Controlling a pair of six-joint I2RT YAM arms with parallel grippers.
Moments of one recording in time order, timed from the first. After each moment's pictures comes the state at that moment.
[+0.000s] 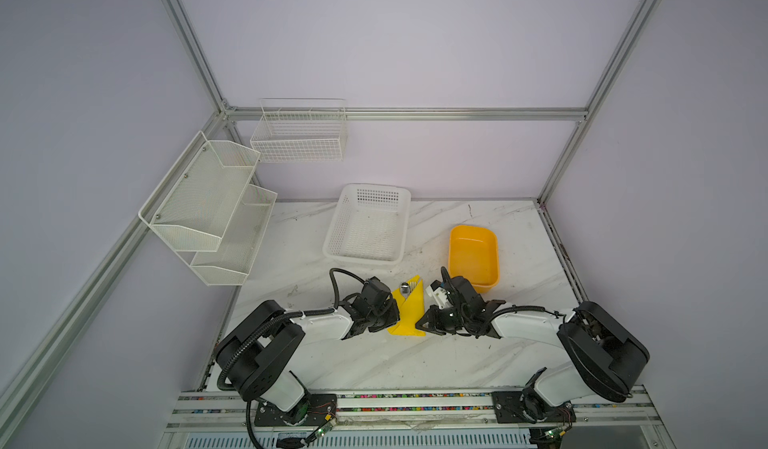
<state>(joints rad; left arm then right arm) -0.73 1.54 0.63 0.04 0.13 -1.01 0.72 1.48 0.58 0.06 -0.54 0.84</state>
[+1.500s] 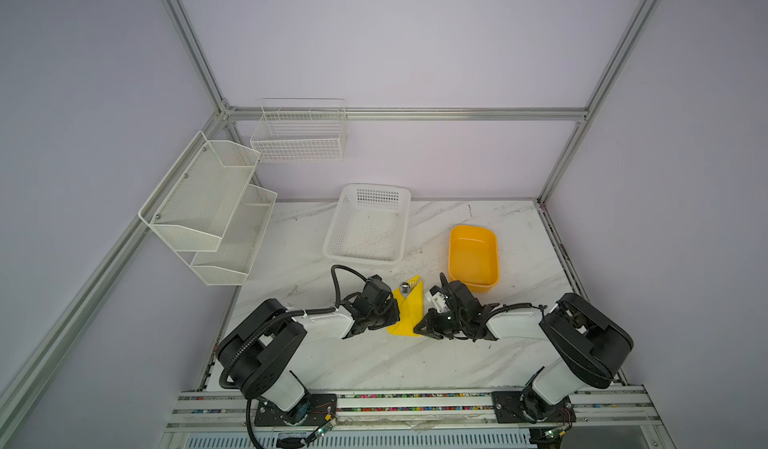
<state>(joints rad) -0.73 1.56 0.63 0.04 0.11 -0.94 0.72 1.58 0.54 0.18 -0.57 0.93</state>
